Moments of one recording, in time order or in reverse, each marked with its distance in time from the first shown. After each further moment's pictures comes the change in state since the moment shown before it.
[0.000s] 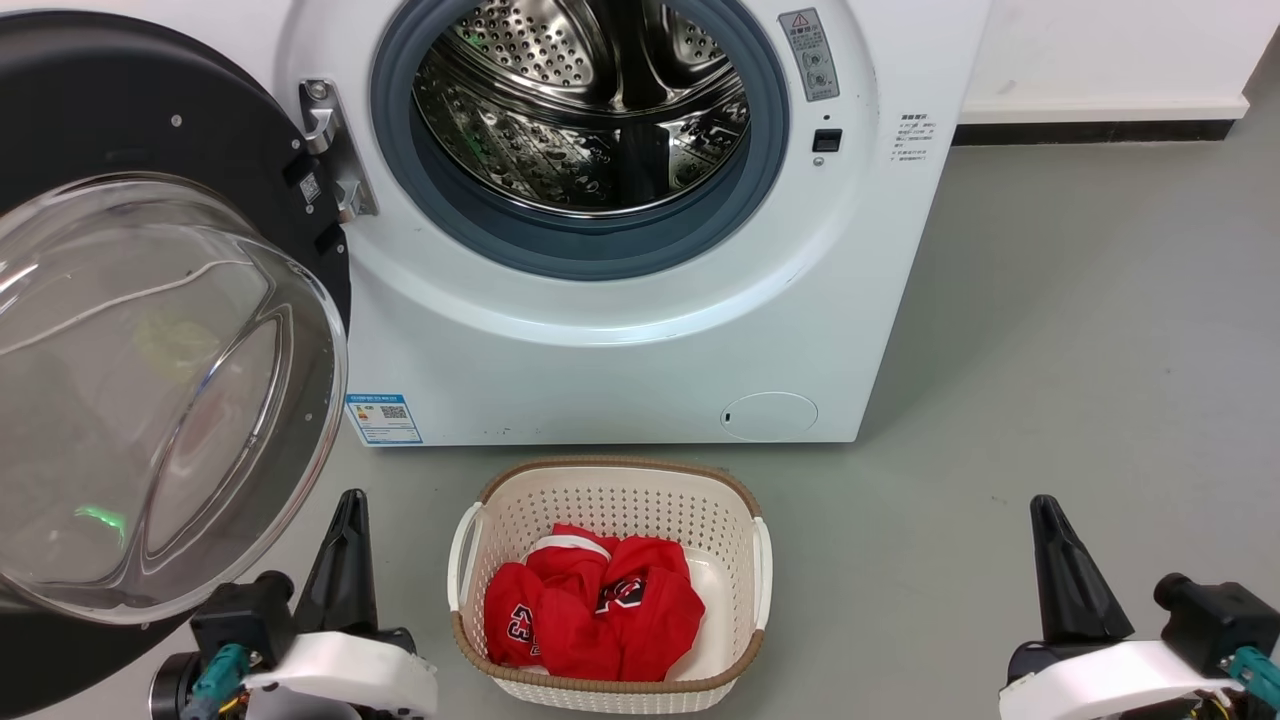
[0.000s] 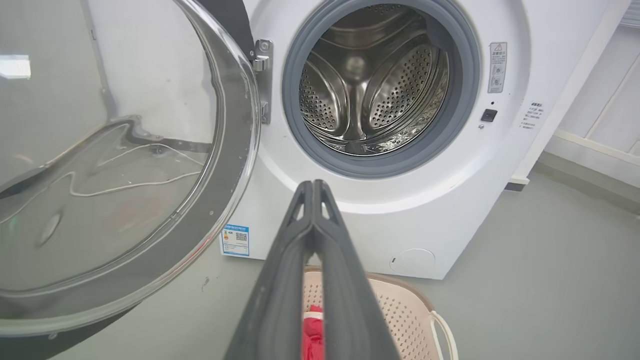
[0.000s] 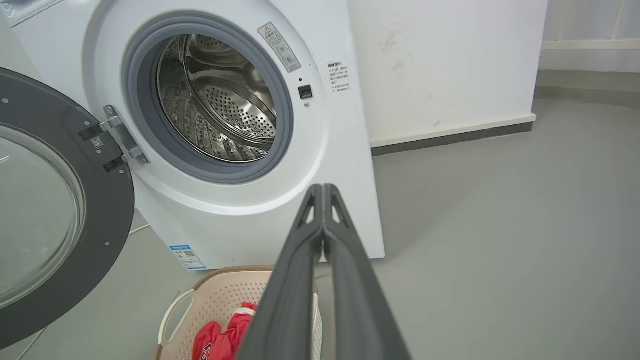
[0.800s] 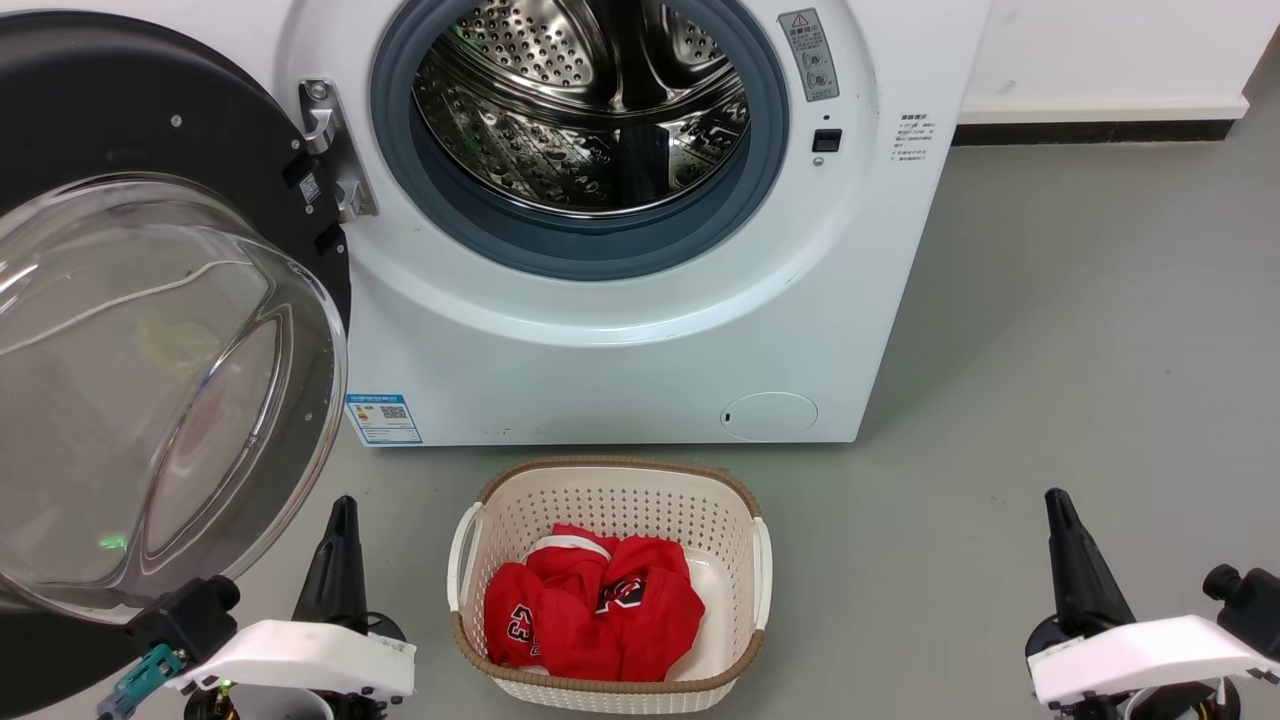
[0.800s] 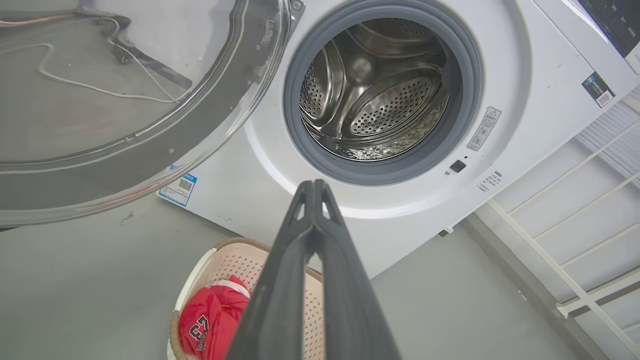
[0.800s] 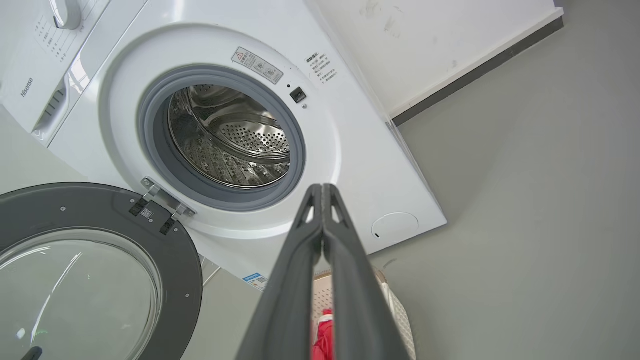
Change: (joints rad) left arm -0.015 0.000 0.012 0.020 -0.438 -0.017 0.092; right arm -0.038 -0.014 -0.006 0.044 0.434 0.000 0.077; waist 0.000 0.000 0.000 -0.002
